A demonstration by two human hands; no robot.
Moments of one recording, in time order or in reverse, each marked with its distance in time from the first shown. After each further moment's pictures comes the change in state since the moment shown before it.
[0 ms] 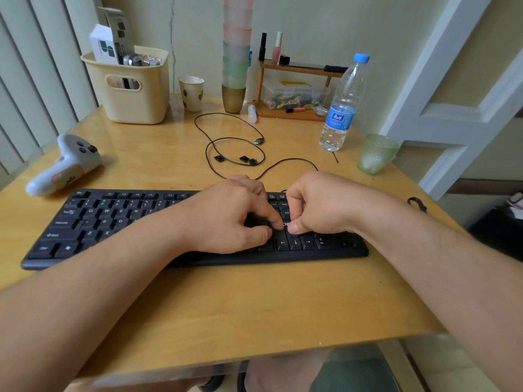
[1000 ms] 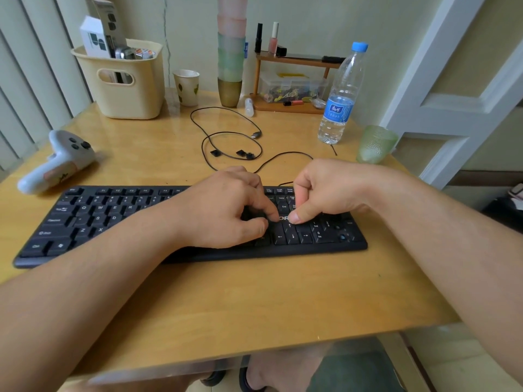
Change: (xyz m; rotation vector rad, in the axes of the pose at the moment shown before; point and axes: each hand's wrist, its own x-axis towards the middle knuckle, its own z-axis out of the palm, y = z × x) left_hand 0.001 0.003 -0.002 0.065 -0.011 -0.007; right_hand 0.013 0.017 -0.014 0.090 -0.087 0.028
